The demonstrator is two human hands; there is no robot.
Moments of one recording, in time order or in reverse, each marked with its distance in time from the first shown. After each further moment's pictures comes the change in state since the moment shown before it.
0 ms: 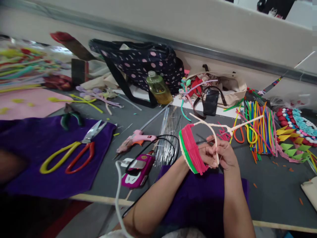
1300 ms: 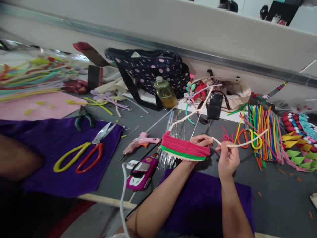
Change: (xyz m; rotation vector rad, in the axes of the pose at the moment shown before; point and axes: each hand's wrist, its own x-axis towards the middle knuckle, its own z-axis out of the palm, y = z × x) left_hand 0.009 -0.002 -0.013 -0.073 0.870 0.418; right_hand 0.000 0.014 0.035 -0.478 0.673 -0.669
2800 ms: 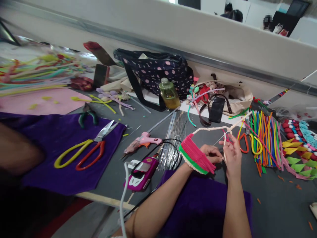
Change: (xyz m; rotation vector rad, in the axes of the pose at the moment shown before) left_hand -0.004 -0.007 -0.005 0.365 -0.575 0.070; right_hand 0.028 0.008 -0.016 0.151 -0.267 0.388
